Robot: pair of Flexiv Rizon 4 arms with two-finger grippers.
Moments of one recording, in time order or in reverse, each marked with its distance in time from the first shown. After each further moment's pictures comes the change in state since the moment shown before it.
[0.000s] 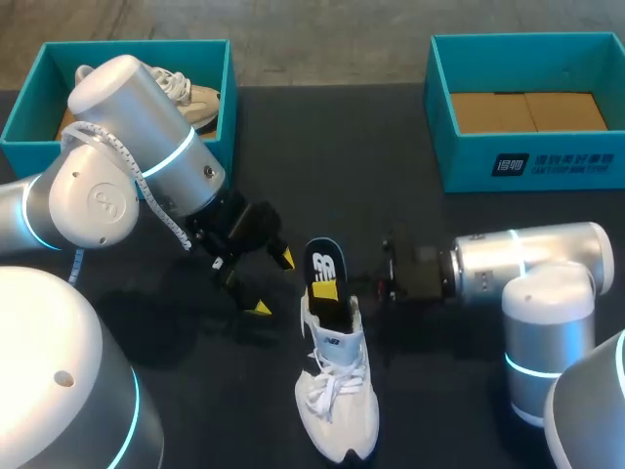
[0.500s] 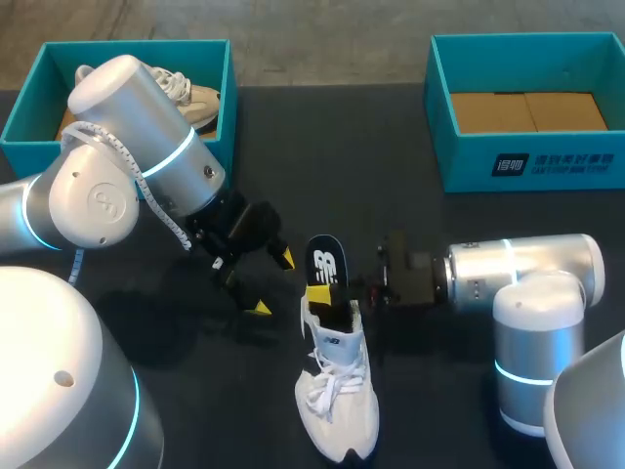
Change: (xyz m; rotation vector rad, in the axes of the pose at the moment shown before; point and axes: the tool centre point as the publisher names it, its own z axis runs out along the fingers) left arm 0.000 0.000 0.000 0.000 0.000 0.000; right arm -0.005 -0.006 0.010 -0.028 -0.004 -0.001
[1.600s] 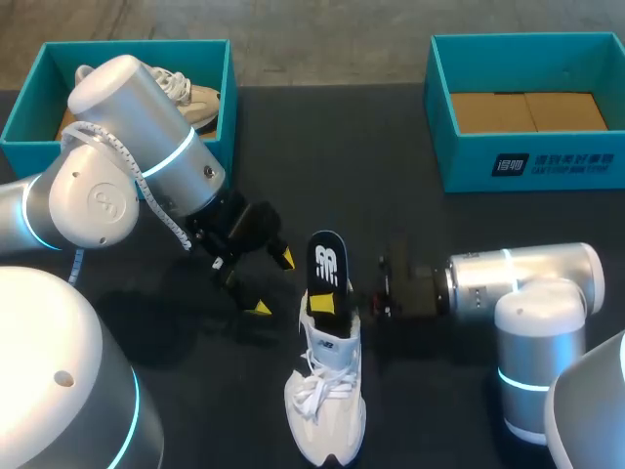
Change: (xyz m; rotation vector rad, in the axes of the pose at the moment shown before) left arm 0.000 0.000 0.000 0.000 0.000 0.000; right arm 0.000 -0.022 -0.001 0.016 0.010 0.091
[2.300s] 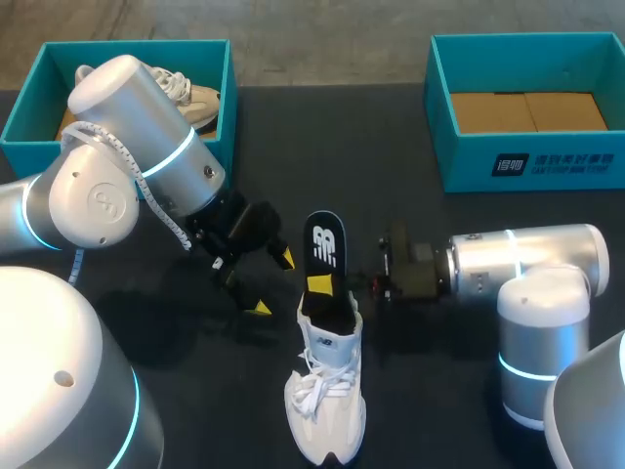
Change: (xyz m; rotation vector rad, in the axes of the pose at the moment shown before) left arm 0.000 0.000 0.000 0.000 0.000 0.000; right arm 0.012 0.036 -0.003 -0.018 0.003 -0.155
